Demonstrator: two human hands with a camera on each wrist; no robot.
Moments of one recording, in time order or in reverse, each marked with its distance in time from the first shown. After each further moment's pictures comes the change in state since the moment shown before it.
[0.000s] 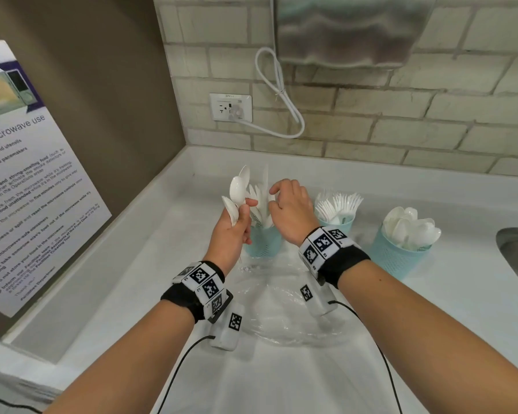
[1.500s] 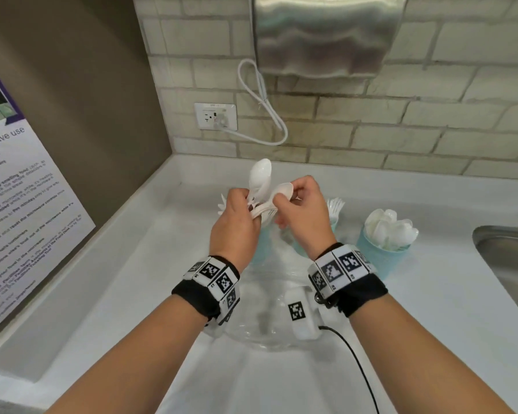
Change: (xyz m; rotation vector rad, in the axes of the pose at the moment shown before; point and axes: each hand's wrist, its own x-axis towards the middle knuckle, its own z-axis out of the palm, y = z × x) left_hand -0.001 0.042 0.036 0.721 0.103 0.202; right_hand -0.033 -0.011 -0.045 0.843 0.258 0.136
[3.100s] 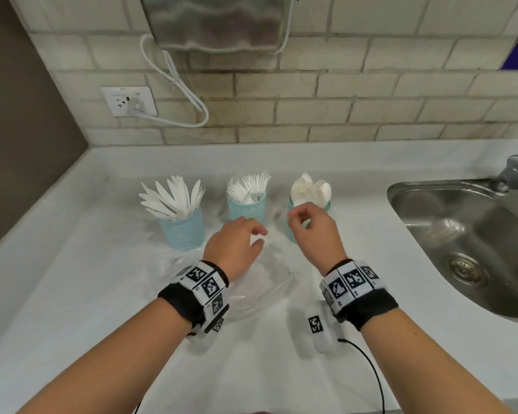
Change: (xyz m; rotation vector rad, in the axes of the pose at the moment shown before) left_hand -0.050 0.037 0.083 0.154 -0.542 0.214; right_hand -0.058 0.049 -0.145 -0.560 0.184 0.083
